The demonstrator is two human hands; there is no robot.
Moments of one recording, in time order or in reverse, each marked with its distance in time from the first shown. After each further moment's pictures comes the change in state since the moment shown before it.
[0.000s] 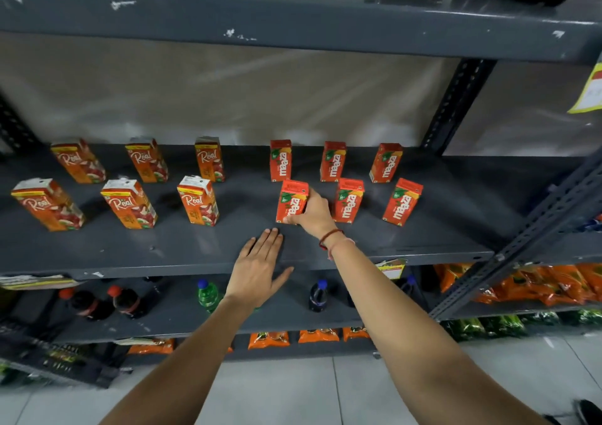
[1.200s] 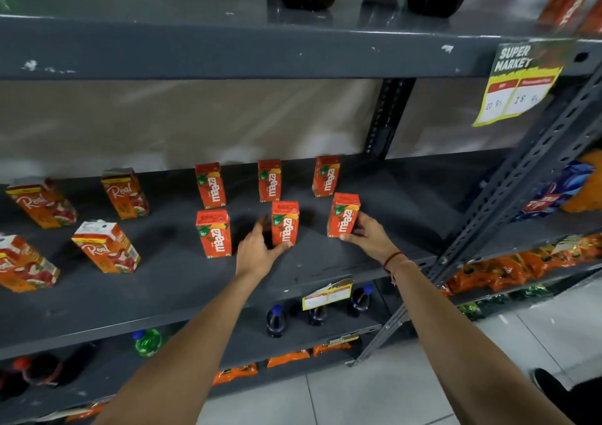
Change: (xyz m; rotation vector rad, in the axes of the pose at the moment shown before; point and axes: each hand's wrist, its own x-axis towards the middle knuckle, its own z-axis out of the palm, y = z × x) left_hand 0.134 0.081 0.015 -0.800 0.006 -0.322; right_hand -0.002 0.143 -0.192 -0.029 0.070 0.084
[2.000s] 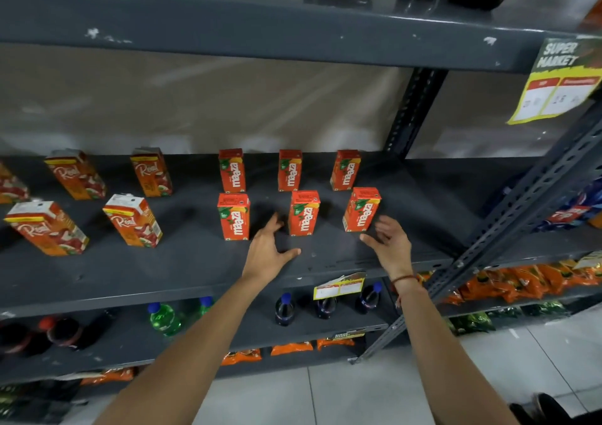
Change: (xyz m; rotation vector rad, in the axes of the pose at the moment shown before) left_hand -0.031 -0.009 -0.011 -0.051 -0.014 0.012; right_hand -0.033 0.002 0.023 0.170 0.397 0.100
